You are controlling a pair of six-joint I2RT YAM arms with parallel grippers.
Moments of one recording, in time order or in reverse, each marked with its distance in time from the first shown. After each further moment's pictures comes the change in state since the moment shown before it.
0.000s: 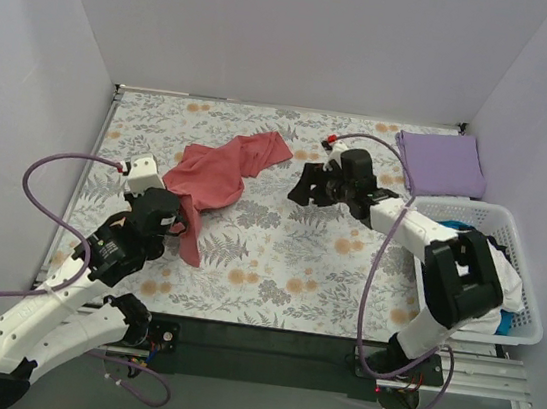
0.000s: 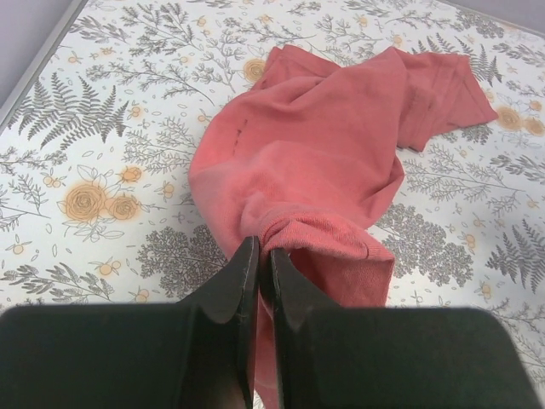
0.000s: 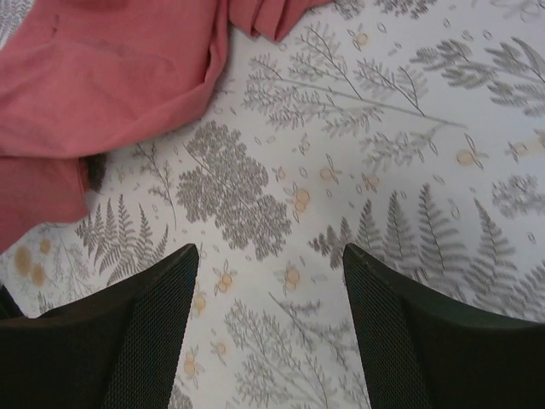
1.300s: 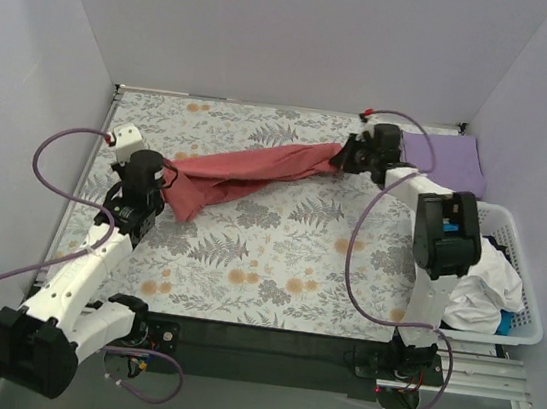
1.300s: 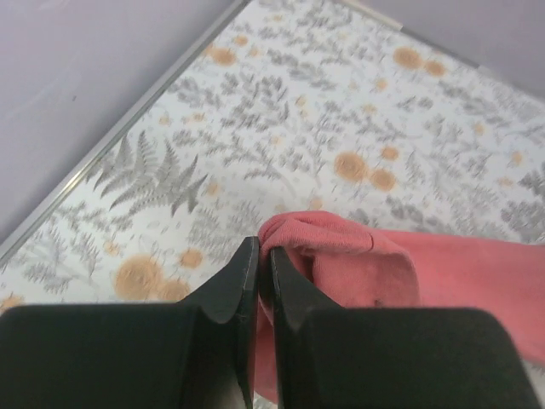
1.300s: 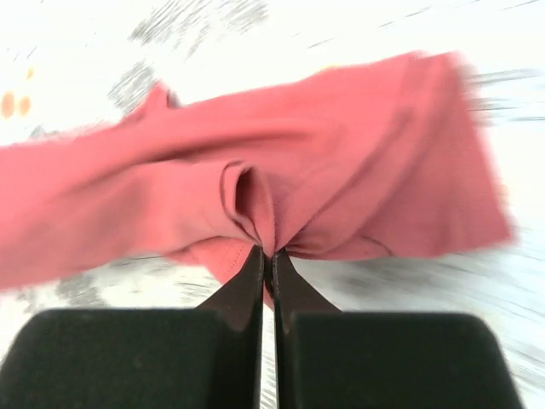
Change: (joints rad) left arm 0.418 0.217 -0.089 0.421 0.090 0.196; right arm -0.193 0.454 0.370 0.106 -0.042 -0.019
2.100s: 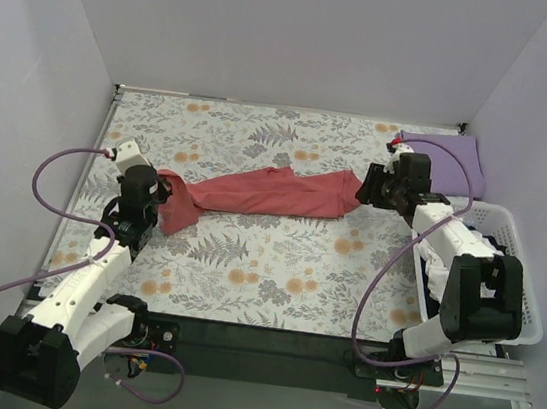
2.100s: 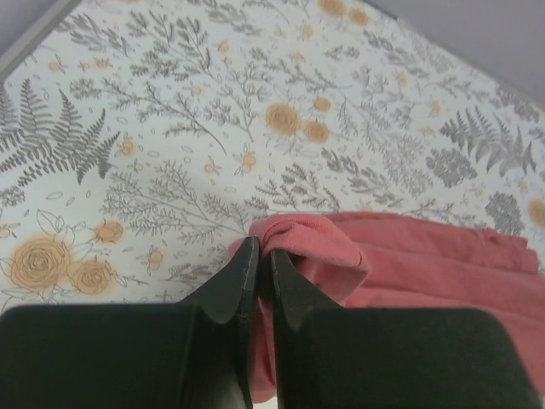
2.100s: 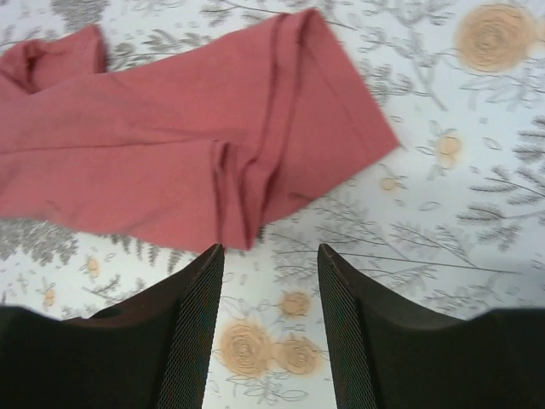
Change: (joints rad) left arm 0.076 -0.015 -0.117 0.167 0.270 -0.084; right arm -0.133 -0.508 -0.364 -0.303 0.204 -0.116
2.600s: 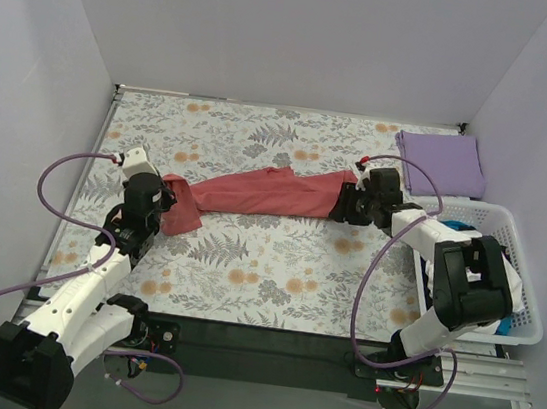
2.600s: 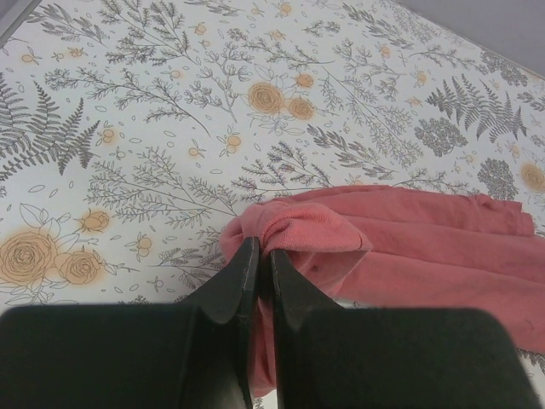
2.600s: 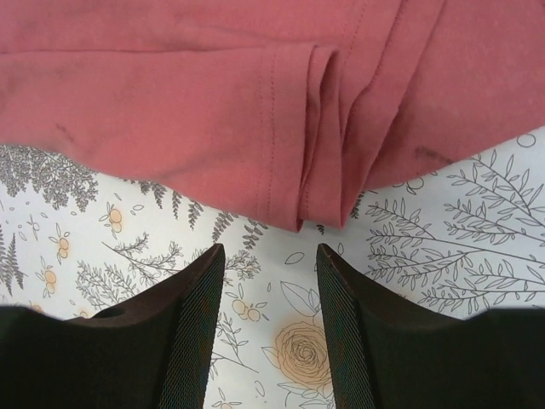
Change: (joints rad) left arm -0.055 -0.050 -0.060 -0.010 0.018 0.021; right arm 0.147 0.079 -0.113 0.116 -0.077 0.056
